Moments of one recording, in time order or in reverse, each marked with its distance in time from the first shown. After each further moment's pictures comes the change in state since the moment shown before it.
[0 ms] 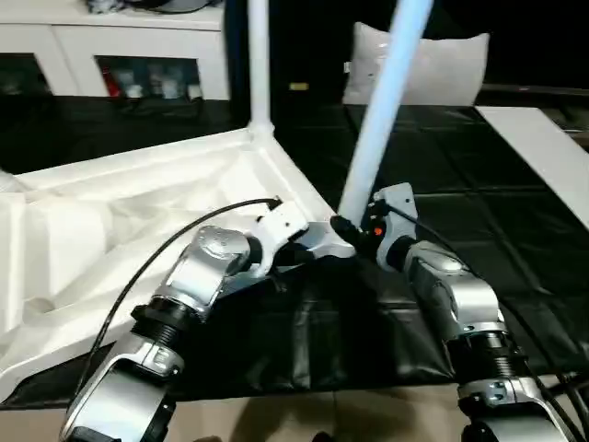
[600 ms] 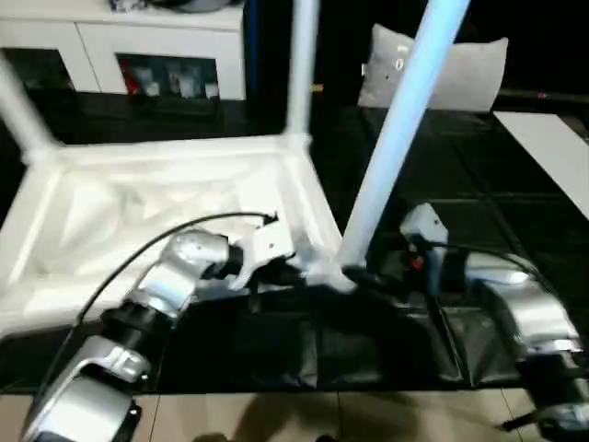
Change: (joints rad) left arm 0.029 0.189 -0.097 -0.019 -0.034 -0.267 -0.350; right arm 0.102 -0.356 0.124 -0.110 0.073 -0.170 0.634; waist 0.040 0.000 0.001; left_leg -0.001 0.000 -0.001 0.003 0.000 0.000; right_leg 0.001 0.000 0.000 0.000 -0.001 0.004
